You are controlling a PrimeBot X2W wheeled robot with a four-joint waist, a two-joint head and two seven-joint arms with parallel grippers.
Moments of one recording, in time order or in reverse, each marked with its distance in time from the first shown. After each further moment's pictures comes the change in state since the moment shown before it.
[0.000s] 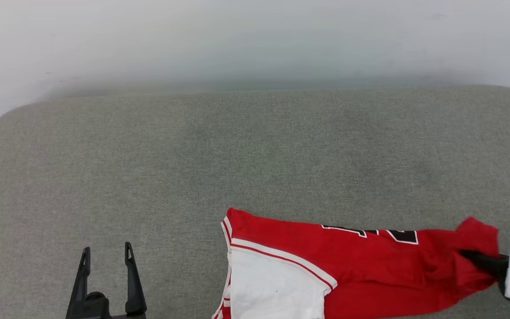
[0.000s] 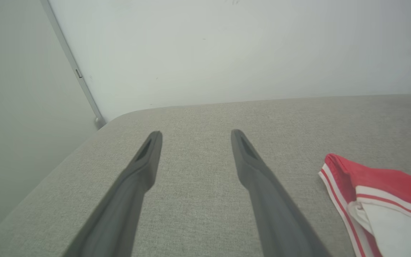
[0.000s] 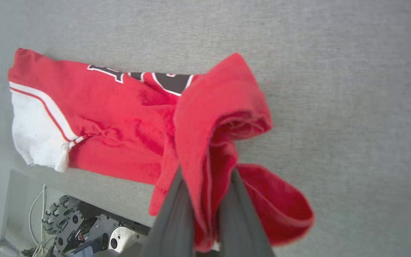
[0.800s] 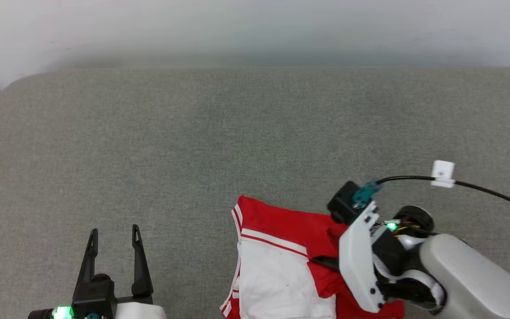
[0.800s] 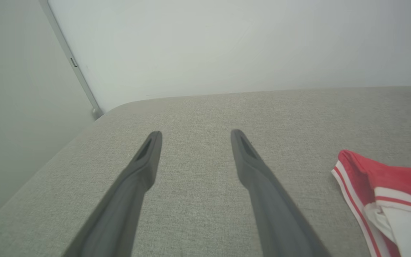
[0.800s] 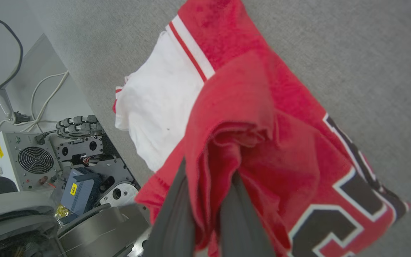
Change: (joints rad) left arm -0.070 -0.021 0.010 0.030 0.010 -0.043 0.000; right arm -0.319 0.266 0.504 -0.188 -0.219 0.000 0.136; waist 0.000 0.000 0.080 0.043
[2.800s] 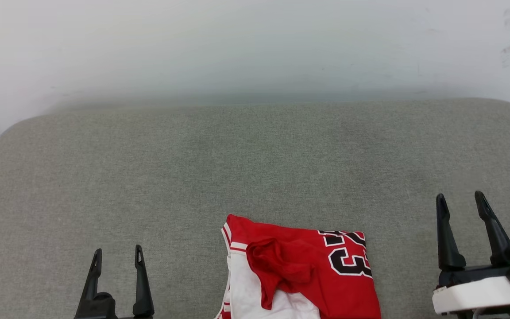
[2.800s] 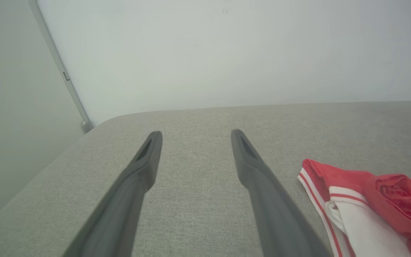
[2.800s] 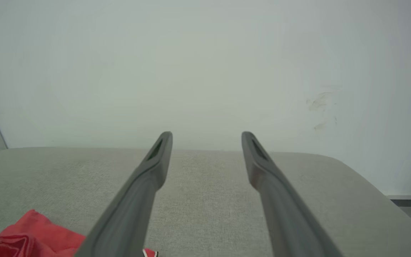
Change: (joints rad) left arm 0.061 -0.022 0.022 0.000 0.008 -0.046 0.000; right arm 0.504 0.376 -0.831 -0.031 -0.736 0.000 -1.056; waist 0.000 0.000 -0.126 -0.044
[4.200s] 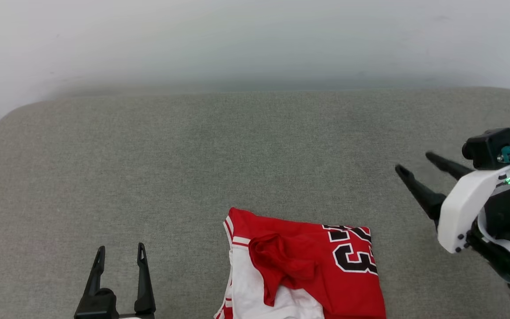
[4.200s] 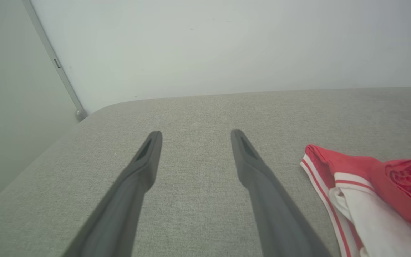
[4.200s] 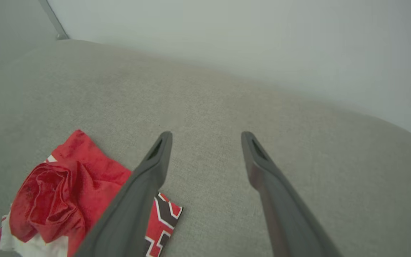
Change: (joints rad) left arm -0.012 -0.003 0.008 0.026 -0.003 -0.031 0.000; right arm -0.361 -0.353 0.325 0.024 0.412 0.000 0.705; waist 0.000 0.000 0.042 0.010
